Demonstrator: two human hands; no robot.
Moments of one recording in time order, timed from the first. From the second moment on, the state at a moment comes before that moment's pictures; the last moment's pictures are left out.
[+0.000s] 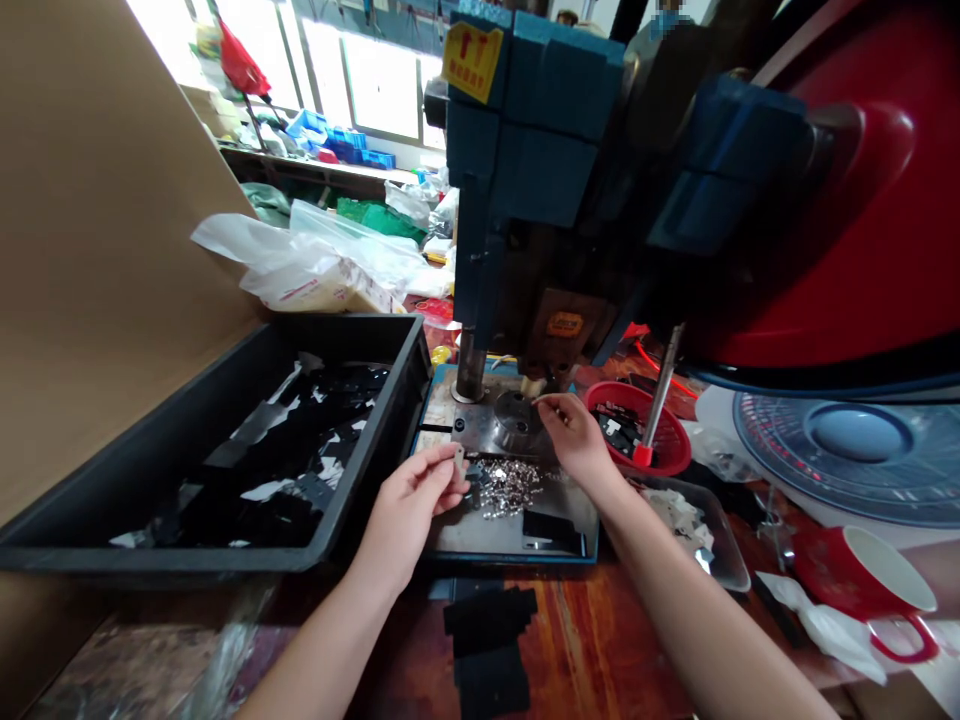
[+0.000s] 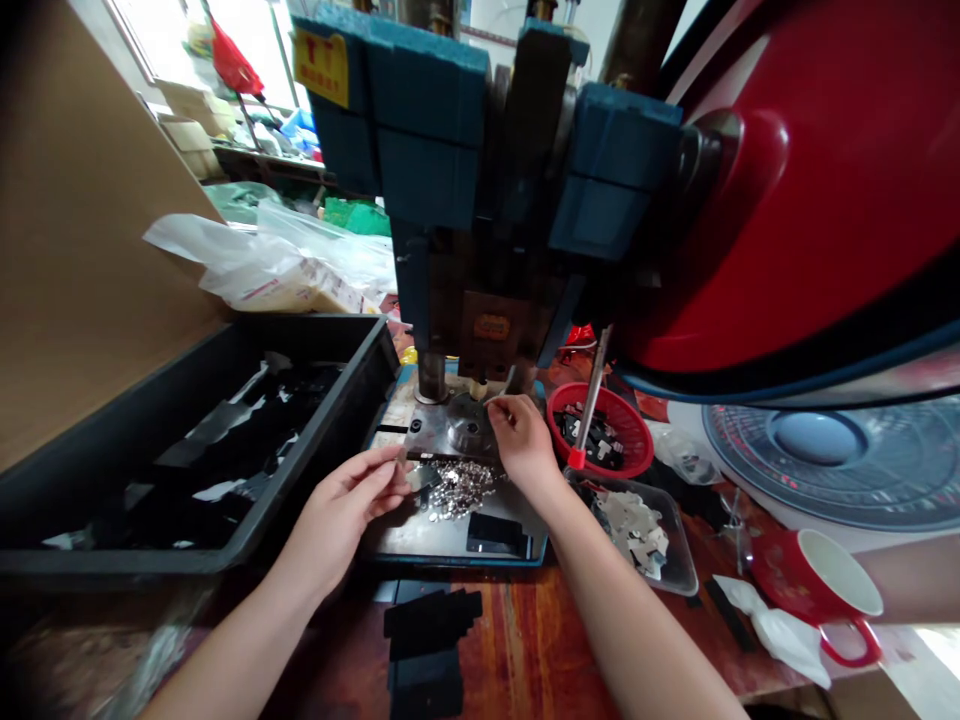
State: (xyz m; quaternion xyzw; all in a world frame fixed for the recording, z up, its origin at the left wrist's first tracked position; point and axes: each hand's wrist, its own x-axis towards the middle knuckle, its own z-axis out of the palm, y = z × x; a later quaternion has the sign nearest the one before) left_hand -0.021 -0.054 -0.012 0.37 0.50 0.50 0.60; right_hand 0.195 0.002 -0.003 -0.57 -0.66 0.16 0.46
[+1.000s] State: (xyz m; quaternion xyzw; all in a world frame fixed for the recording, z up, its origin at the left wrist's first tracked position) left_hand 0.001 -0.085 -0.026 0.81 0.43 0.37 0.18; right_hand 0.219 -0.109 -0.020 -0.53 -0.79 0.14 0.27
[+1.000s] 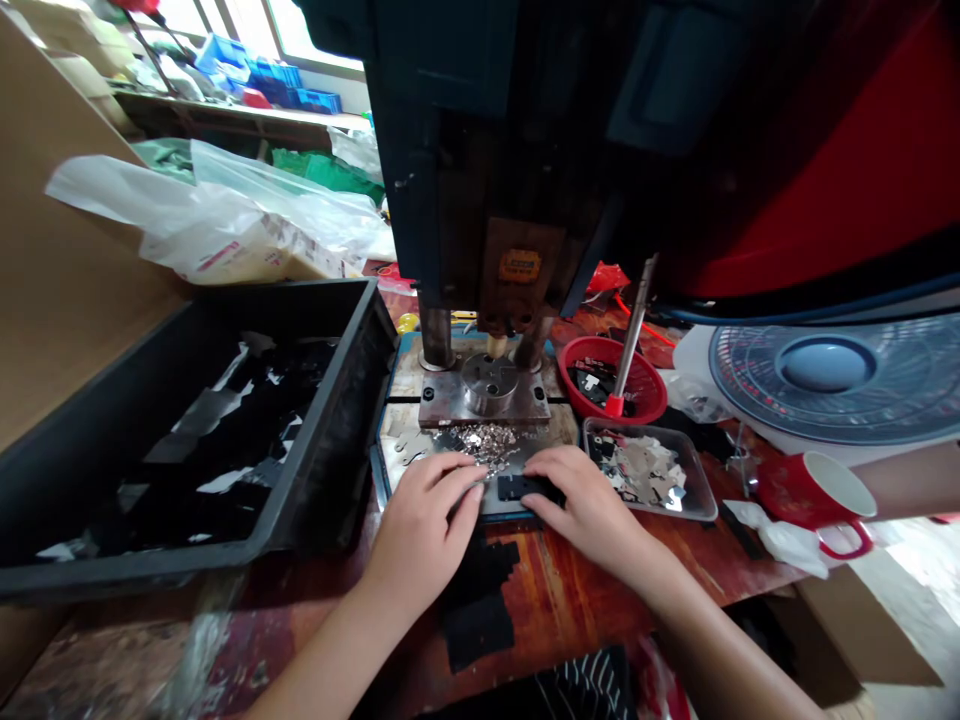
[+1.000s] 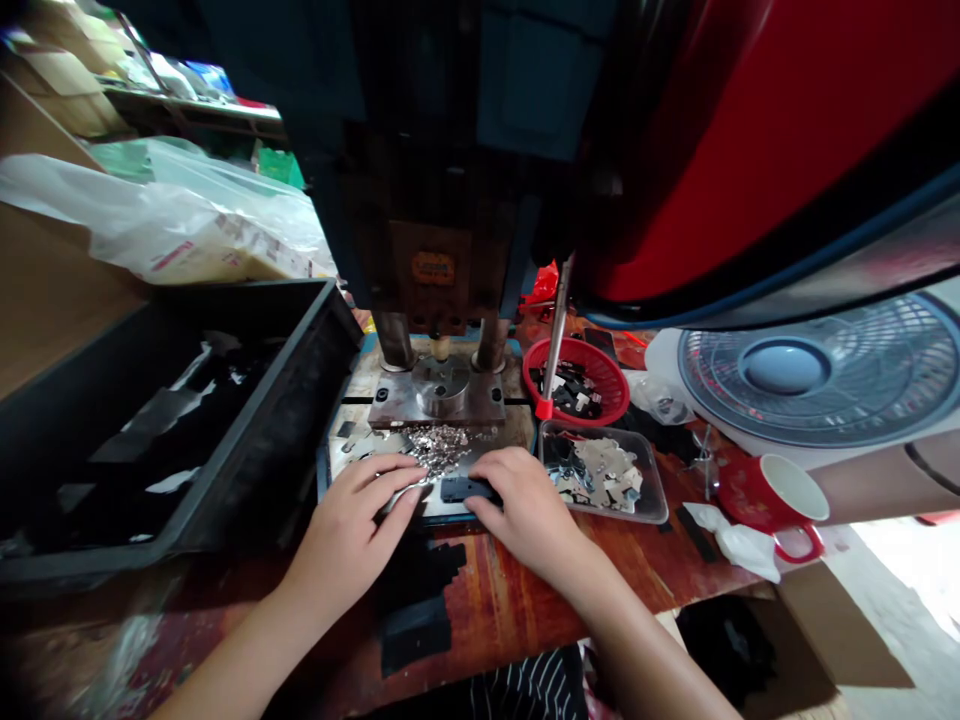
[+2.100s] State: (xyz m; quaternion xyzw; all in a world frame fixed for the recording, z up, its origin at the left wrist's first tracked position) left_hand 0.010 -0.094 -0.001 0.52 0.47 0.44 0.56; right_hand 0.200 -0.120 -0.010 -0.46 -0.78 -0.03 0.42
